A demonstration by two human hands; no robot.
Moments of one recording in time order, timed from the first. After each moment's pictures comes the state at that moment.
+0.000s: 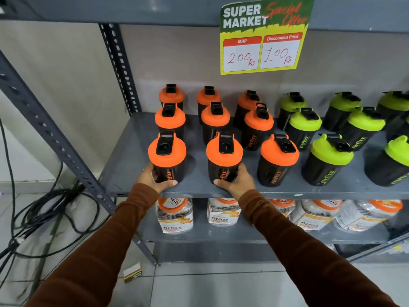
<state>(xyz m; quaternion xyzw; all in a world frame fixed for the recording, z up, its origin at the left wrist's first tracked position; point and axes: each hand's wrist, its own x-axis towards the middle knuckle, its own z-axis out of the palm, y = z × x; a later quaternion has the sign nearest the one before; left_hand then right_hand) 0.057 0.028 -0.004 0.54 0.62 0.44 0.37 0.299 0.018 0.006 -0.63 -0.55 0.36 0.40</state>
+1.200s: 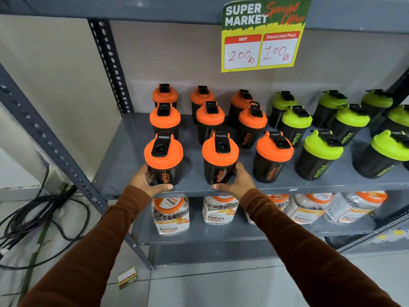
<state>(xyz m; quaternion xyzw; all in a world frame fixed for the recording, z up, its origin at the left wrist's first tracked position) 0.039 0.023 -0.007 0.56 0.58 0.41 0.42 0.302 0.007 0.012 -0.64 -0.57 0.36 0.36</state>
